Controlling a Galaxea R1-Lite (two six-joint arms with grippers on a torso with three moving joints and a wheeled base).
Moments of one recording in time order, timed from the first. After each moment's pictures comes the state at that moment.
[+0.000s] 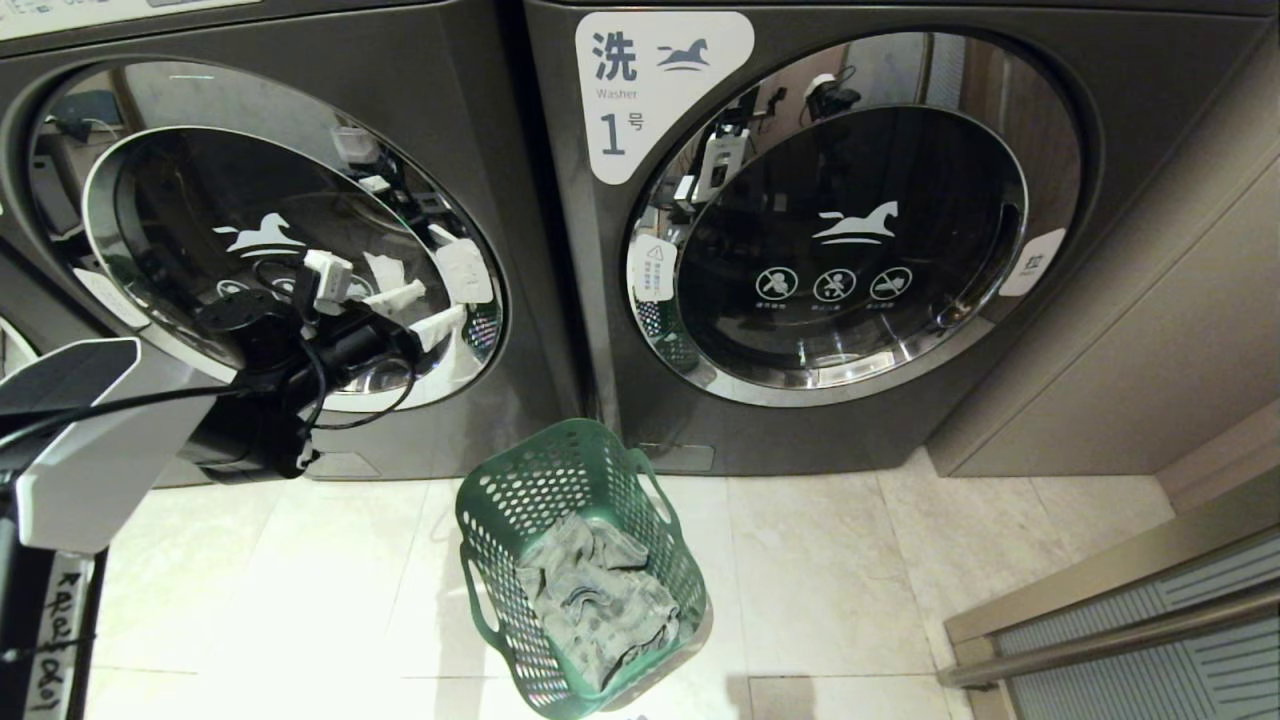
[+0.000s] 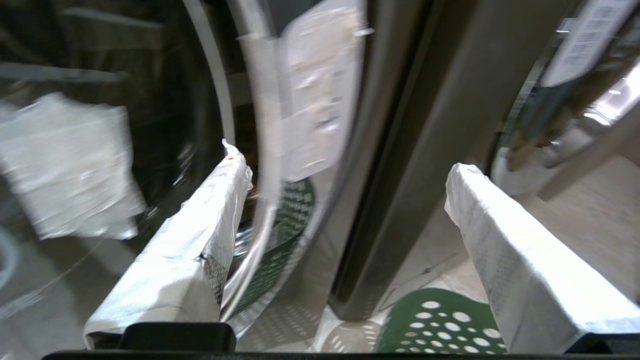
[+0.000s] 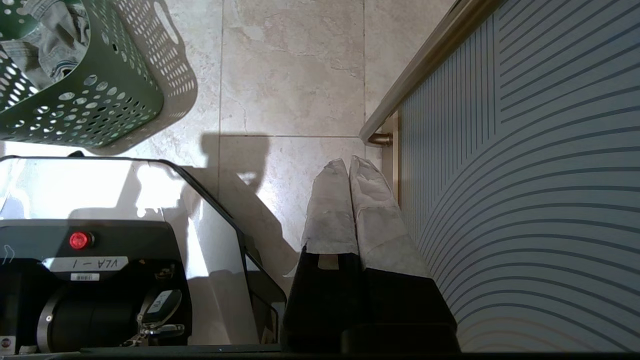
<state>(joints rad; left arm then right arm) 0.08 2.40 -1.51 -1.22 -0.73 -0.07 -0.09 0.28 -0.08 0.20 0.04 -0.07</state>
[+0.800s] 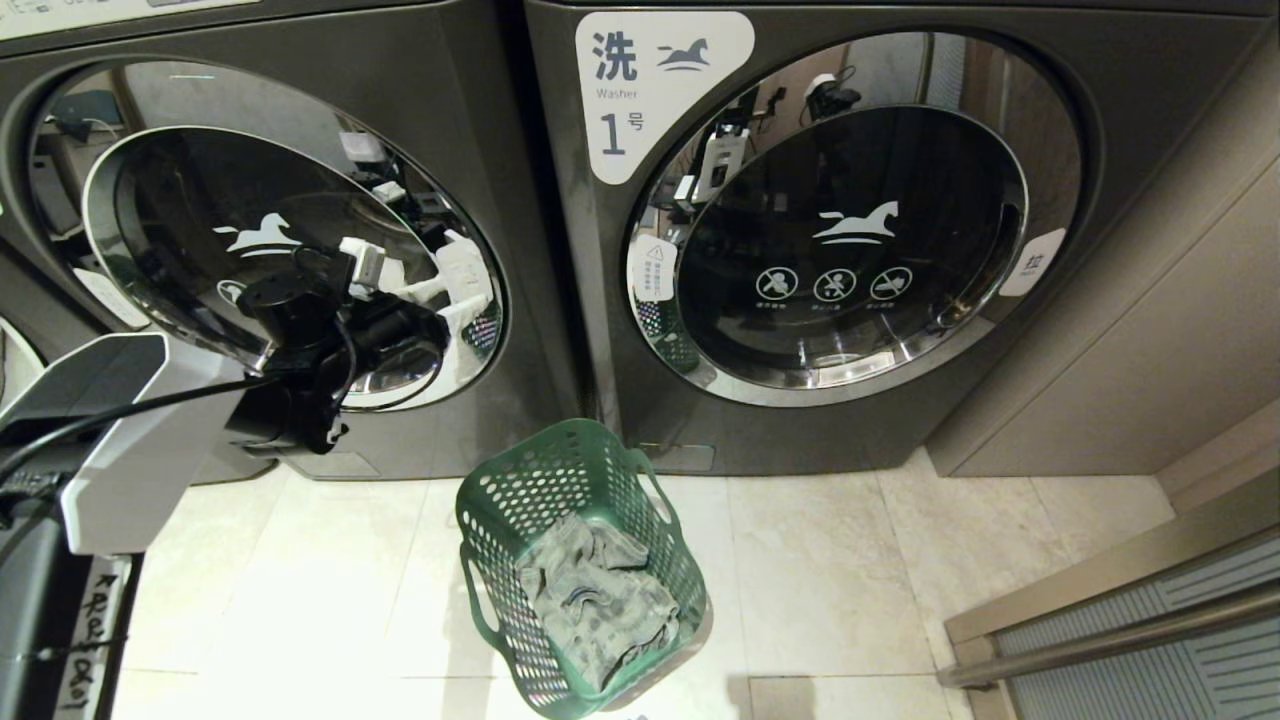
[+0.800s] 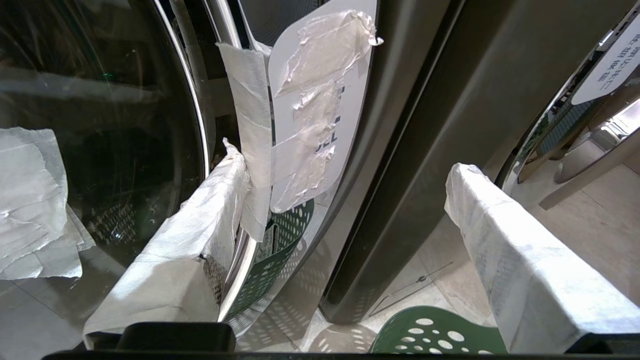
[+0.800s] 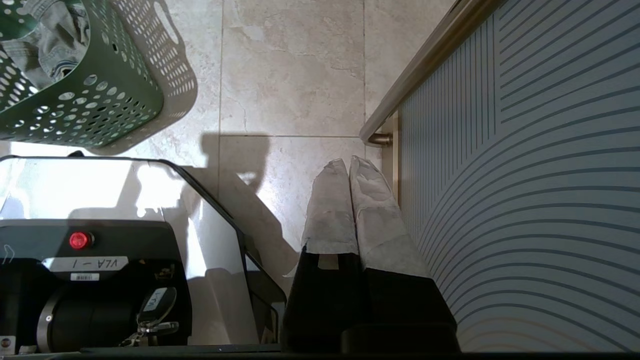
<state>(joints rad) 0.02 2.44 -1.67 -1.03 -0.66 -0.07 -0.09 0.28 -0.08 0.20 0.04 -0.07</state>
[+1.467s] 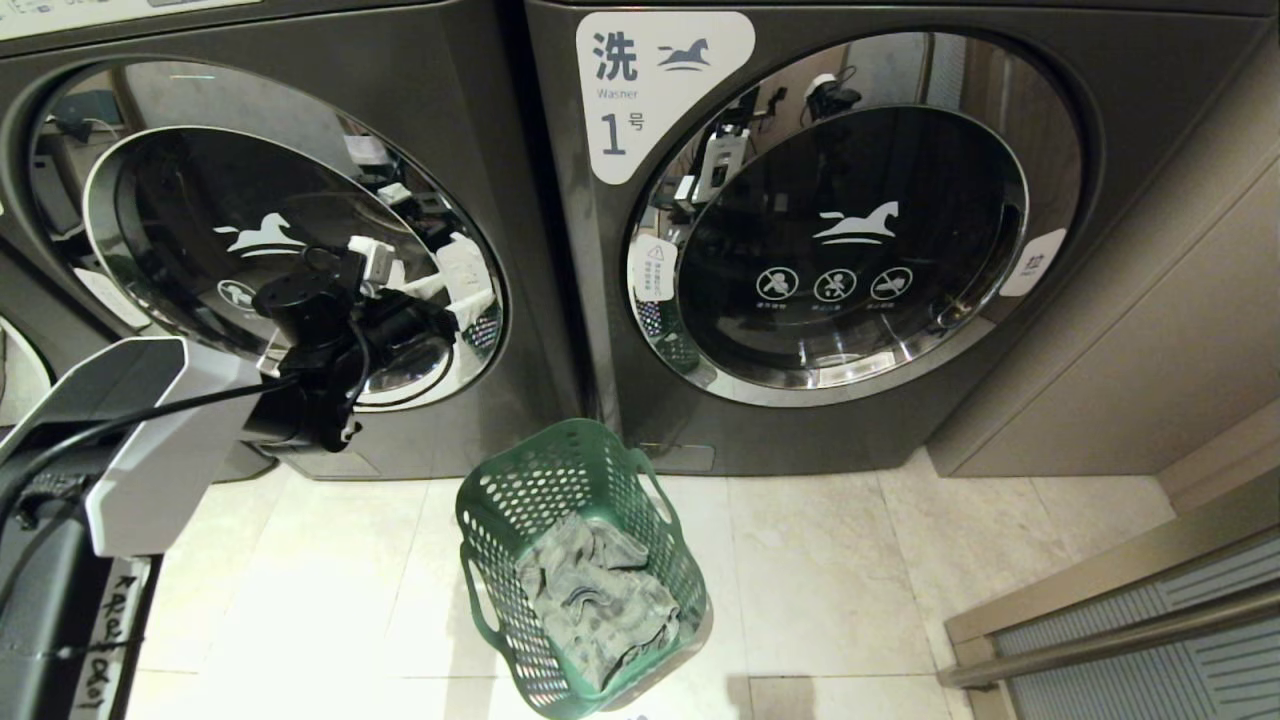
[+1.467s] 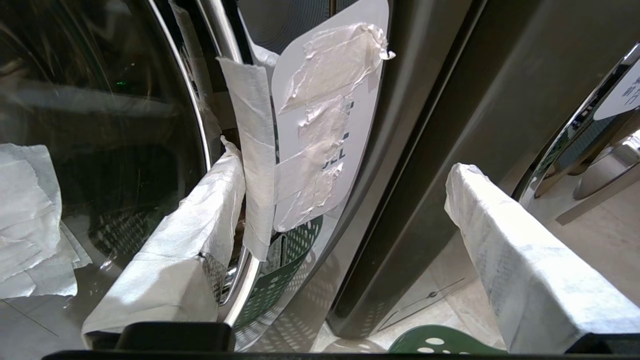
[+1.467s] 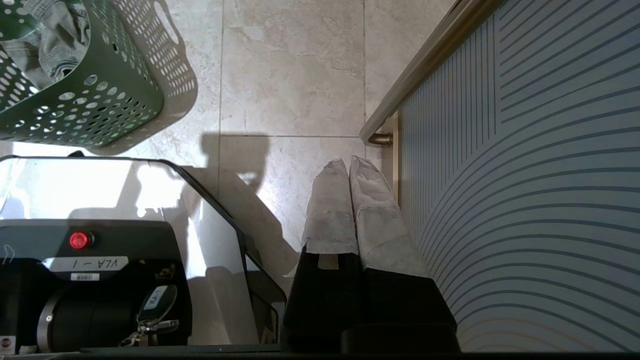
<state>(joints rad) -0.01 2.47 -1.71 -1.04 -0.61 -0.08 -0.09 0.28 -0.08 0.20 0.04 -0.07</state>
